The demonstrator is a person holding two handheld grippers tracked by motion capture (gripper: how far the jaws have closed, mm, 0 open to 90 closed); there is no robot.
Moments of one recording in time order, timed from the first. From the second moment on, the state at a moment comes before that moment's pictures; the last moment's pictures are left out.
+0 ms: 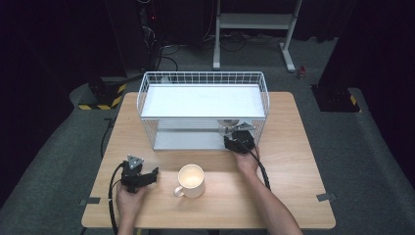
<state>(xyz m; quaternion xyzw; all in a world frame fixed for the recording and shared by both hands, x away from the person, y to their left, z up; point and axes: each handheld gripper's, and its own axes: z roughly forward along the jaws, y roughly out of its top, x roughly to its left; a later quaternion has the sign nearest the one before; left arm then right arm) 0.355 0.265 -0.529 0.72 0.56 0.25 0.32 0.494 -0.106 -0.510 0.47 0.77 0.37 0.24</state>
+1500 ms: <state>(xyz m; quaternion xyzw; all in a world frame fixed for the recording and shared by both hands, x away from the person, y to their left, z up) 0.355 0.265 -0.529 0.72 0.56 0.25 0.32 0.457 -0.133 -0.489 0.44 0.77 0.41 0.22</state>
